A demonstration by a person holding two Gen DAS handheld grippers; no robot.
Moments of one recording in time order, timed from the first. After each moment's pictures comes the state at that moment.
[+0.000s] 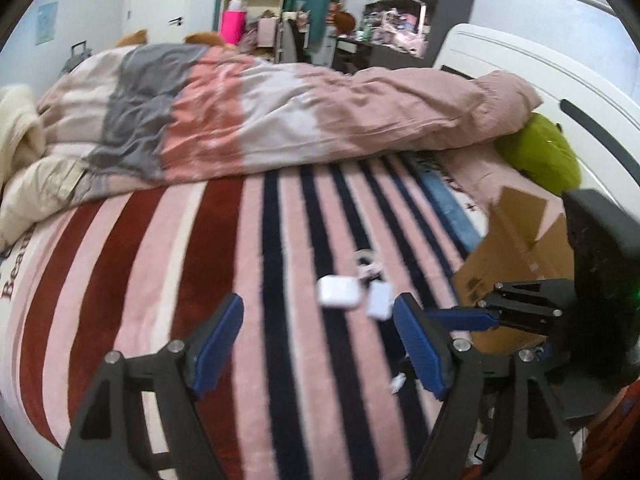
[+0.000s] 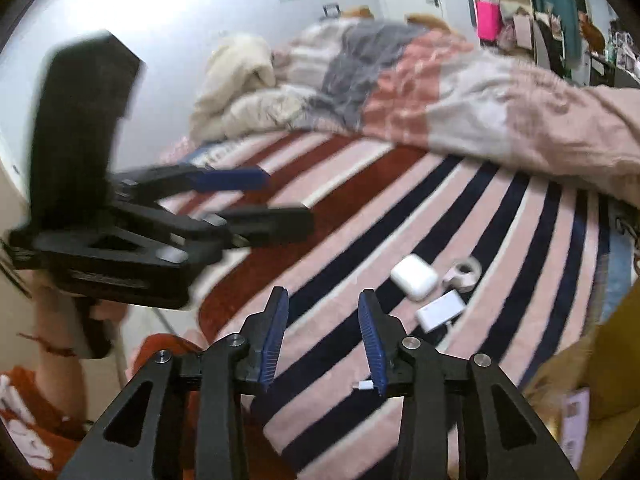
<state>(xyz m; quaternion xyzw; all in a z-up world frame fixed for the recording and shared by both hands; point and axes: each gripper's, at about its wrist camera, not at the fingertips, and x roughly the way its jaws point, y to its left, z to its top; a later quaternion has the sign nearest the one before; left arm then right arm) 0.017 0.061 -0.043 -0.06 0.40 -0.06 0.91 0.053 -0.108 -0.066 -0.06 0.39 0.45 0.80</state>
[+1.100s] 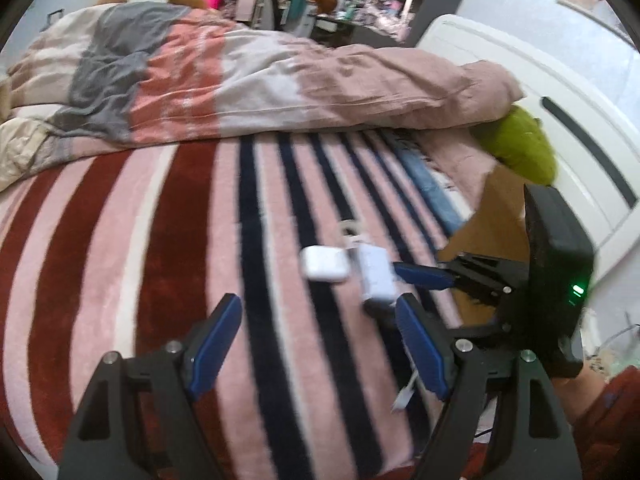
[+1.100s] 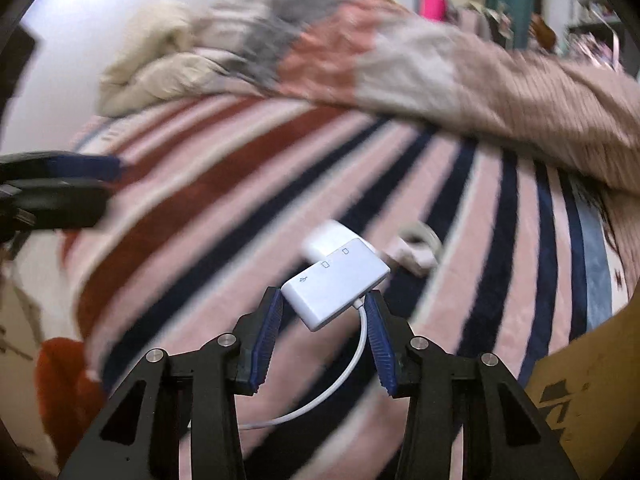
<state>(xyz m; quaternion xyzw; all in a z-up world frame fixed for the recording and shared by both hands) 0.029 0.069 -0.072 -0.10 0.43 -0.15 0.89 0.079 -0.090 -0.111 -0.09 0.37 0.37 0.85</state>
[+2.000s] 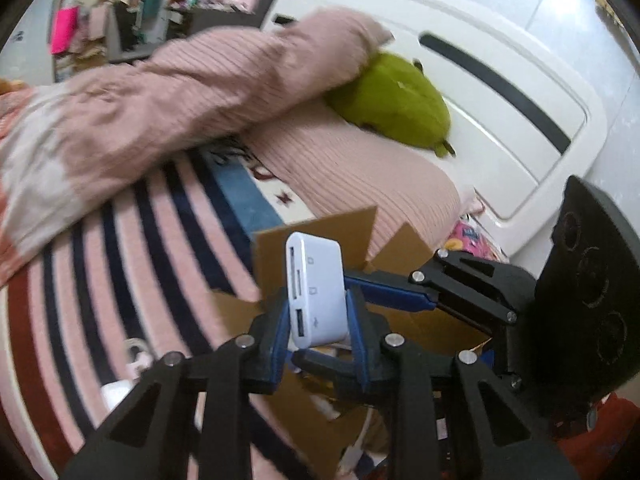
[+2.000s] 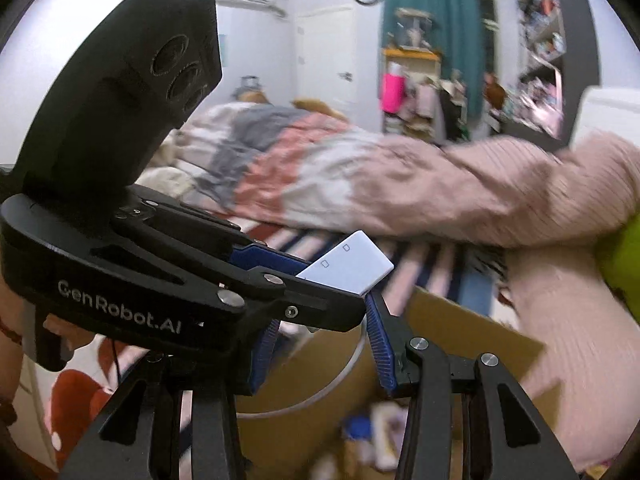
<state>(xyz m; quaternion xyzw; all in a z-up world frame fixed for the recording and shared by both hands) 0.125 -0.173 0.004 -0.02 0.45 -0.35 0.82 0.082 -0.267 -0.019 -0.04 0.28 0.29 0.91</state>
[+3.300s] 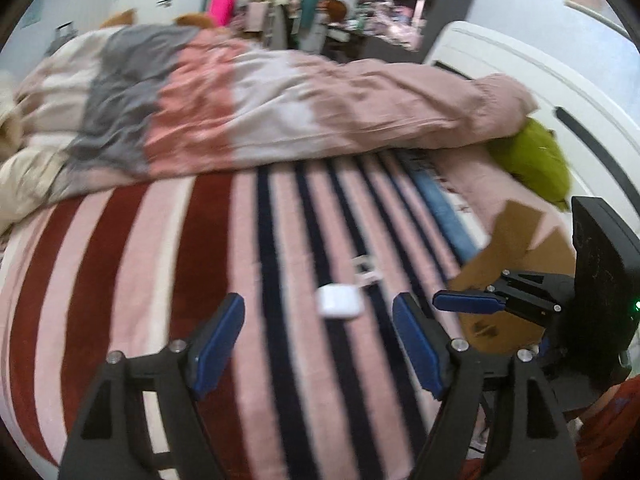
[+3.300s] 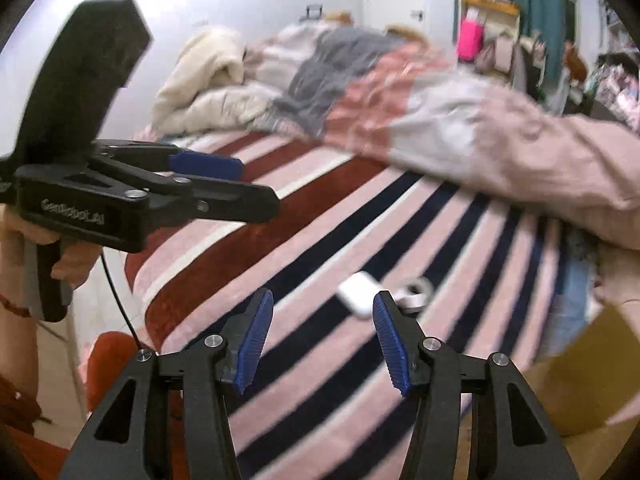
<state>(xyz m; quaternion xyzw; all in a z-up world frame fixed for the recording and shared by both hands) 0.053 0.083 -0.046 -0.08 0.42 -0.10 0.90 0.073 -0.100 -0.060 -0.09 0.39 0.41 0.82</state>
